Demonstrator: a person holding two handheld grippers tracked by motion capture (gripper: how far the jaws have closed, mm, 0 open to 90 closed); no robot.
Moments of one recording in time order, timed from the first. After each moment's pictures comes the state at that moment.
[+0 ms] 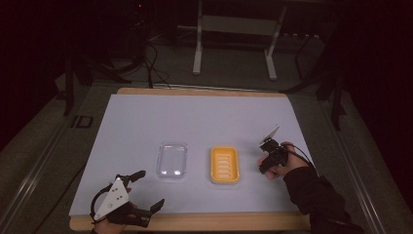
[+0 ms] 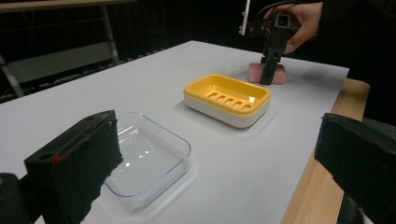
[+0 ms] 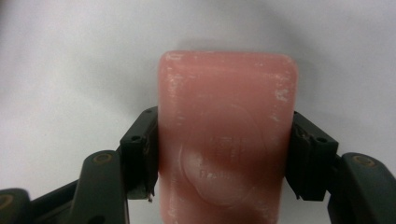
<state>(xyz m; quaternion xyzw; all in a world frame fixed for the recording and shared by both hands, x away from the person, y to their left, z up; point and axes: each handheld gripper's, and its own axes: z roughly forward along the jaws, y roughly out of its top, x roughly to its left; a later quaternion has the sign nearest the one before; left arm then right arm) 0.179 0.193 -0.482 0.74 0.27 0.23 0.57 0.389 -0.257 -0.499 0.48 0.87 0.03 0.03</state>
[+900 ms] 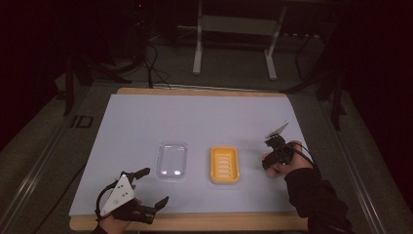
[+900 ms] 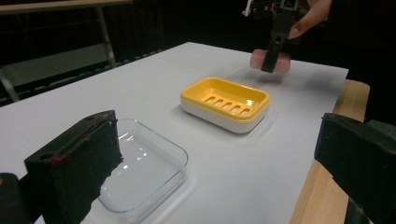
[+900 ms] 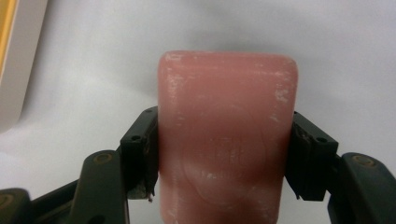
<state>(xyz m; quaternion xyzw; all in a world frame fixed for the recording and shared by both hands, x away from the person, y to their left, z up) 0.189 0.182 -0.482 0.75 0.26 0.23 0.57 0.376 -0.256 -0.466 0.55 0.83 0.05 0.06</state>
